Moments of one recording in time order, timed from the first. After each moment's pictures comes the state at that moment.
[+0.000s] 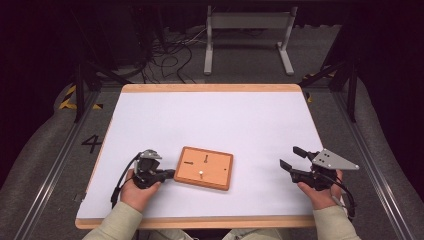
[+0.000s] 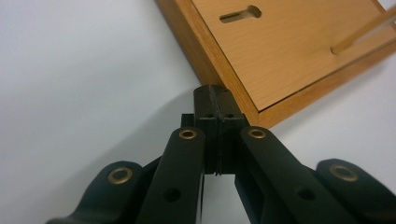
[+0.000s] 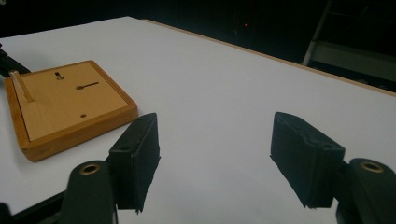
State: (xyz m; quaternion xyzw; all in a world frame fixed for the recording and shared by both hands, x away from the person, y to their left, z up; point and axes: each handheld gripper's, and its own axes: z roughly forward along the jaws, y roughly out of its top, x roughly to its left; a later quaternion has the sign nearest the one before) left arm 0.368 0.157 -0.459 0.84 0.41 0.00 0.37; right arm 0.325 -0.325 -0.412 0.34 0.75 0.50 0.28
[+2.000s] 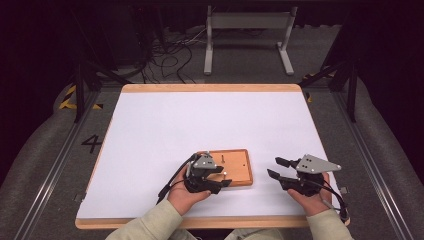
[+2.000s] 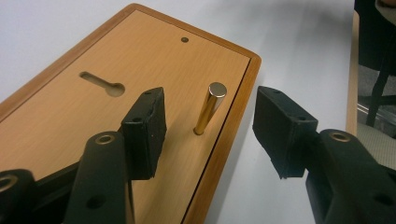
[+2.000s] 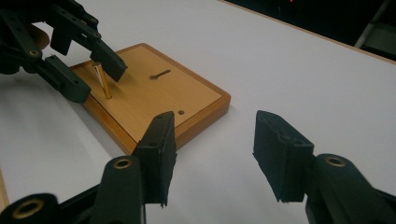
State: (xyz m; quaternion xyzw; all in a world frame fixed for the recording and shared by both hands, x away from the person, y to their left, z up) left arm 0.359 0.031 -0.448 0.86 0.23 0.02 0.45; right arm 0.318 -0.294 -0.416 0.29 0.80 0.47 0.23
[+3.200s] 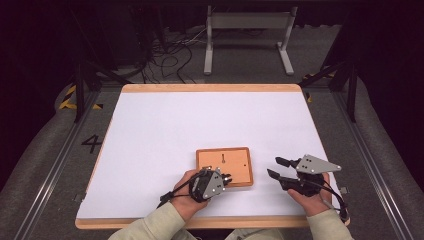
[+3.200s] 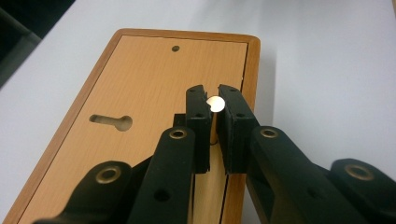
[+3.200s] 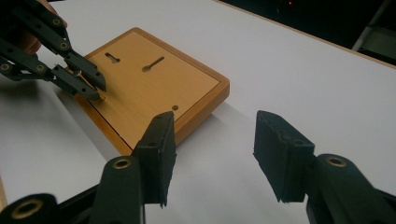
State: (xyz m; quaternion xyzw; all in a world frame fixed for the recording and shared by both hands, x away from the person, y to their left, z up) left arm 0.325 0.022 -0.450 0.88 0.03 0.24 0.40; right arm 0.317 -0.293 -0.415 0.29 0.80 0.47 0.23
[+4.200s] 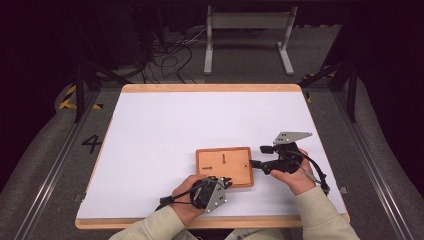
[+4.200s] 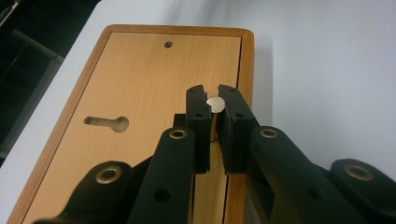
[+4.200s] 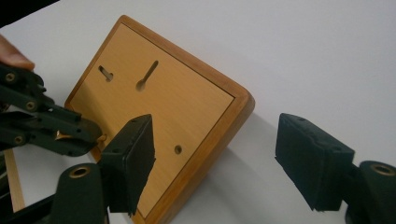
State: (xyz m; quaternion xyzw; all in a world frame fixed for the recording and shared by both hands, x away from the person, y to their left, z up) left arm 0.310 0.019 -0.454 0.88 -0.01 0.29 0.38; right arm 0.383 -0.251 -0.401 0.34 0.83 0.43 0.09
